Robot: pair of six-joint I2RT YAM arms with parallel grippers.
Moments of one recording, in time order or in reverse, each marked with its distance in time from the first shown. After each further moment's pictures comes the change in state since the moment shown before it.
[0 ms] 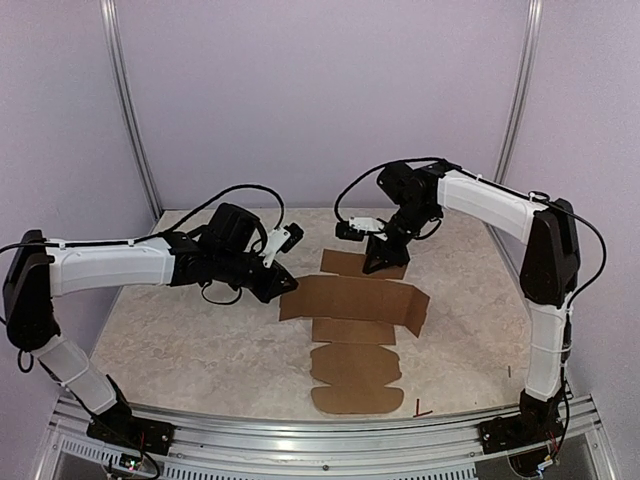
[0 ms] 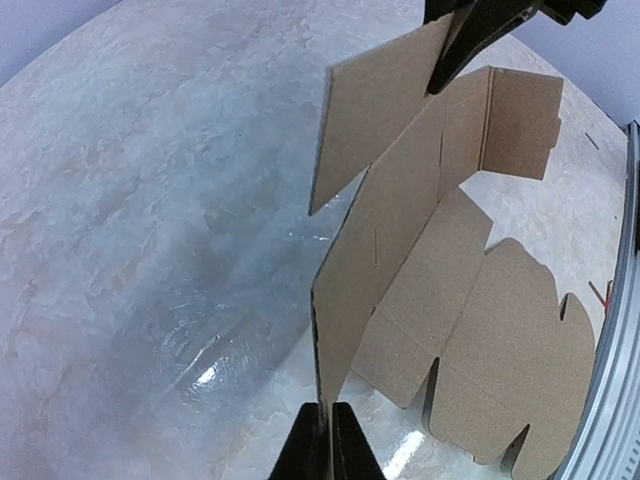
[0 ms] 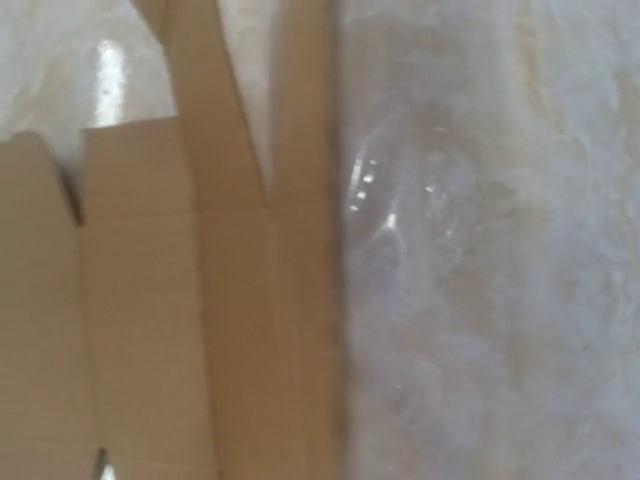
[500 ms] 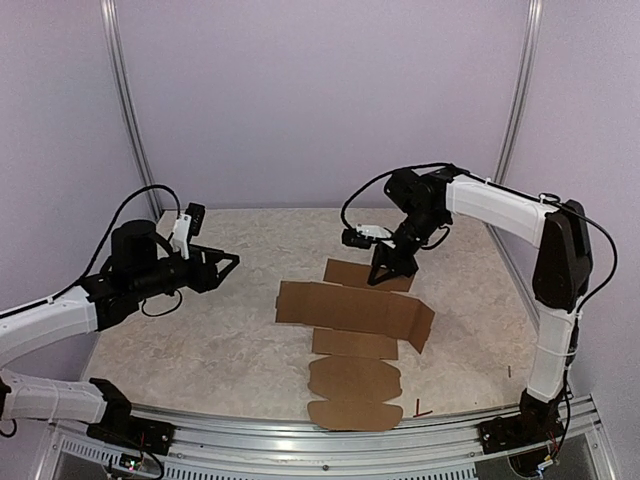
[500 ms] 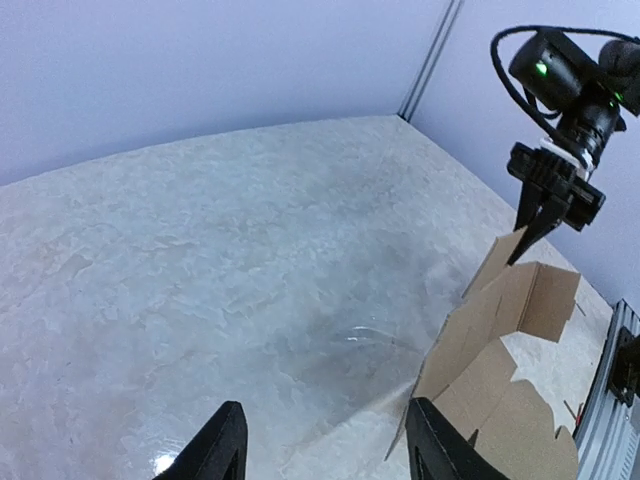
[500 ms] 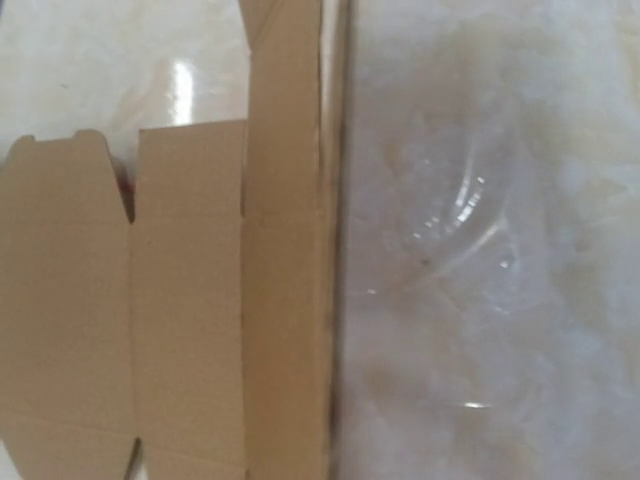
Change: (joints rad) left arm 0.203 -0.521 -0.452 0.323 0.006 -0.180; right arm -0.003 -0.065 -0.102 -0.038 -0.094 0.011
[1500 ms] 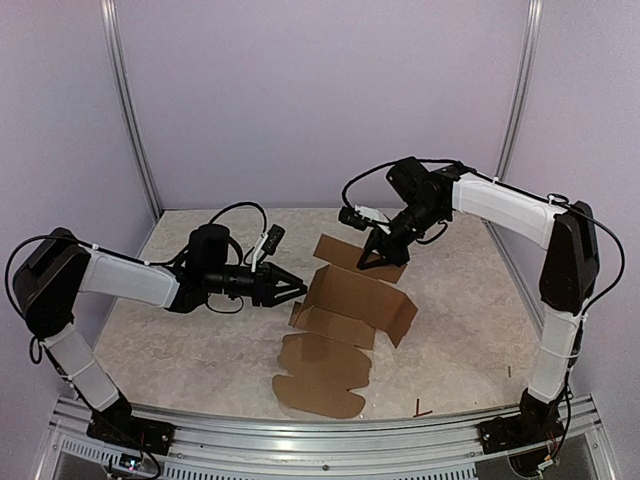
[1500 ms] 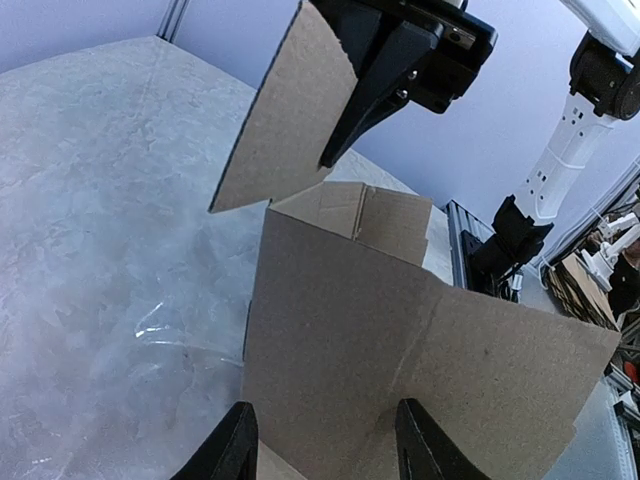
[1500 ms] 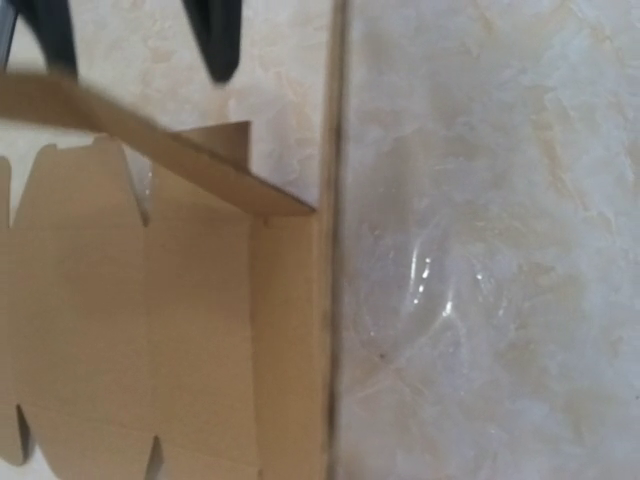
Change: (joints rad) left arm -0.054 0.603 0.153 0.458 0.557 -0.066; right arm 0.000 -0.055 -0.034 0.170 -0.077 0.196
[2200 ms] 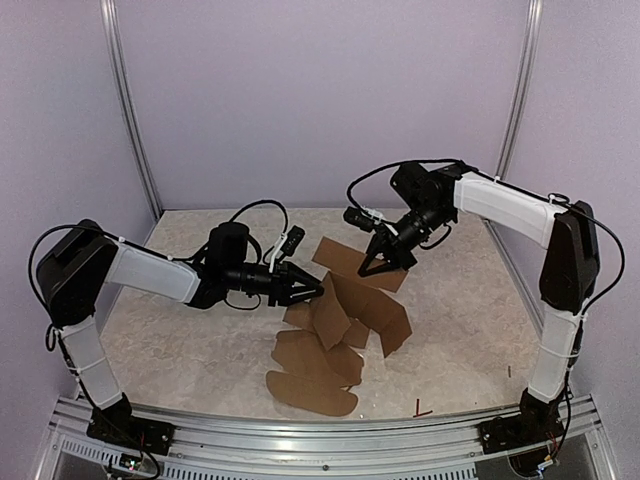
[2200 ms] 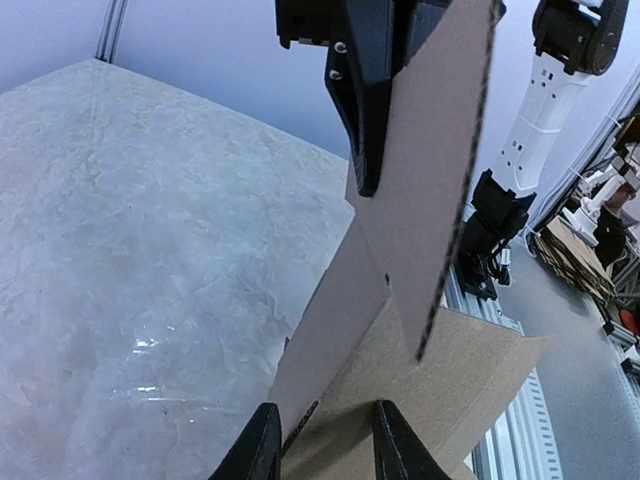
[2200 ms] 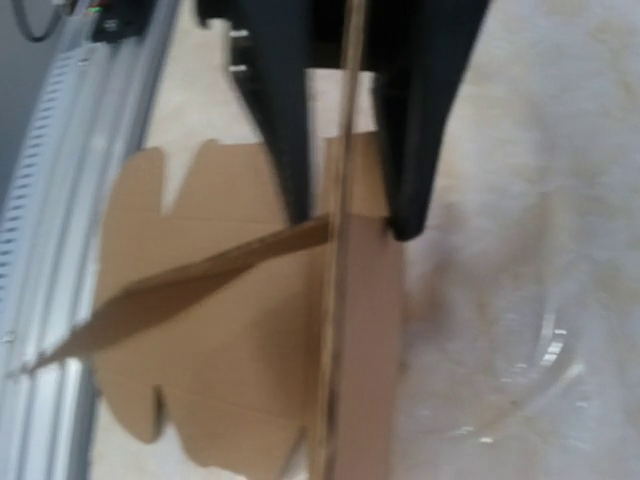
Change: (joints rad) left arm -0.046 0.153 0.126 0.041 0.069 0.079; right arm -0.013 0.001 0.002 -0.110 -0.208 -0.110
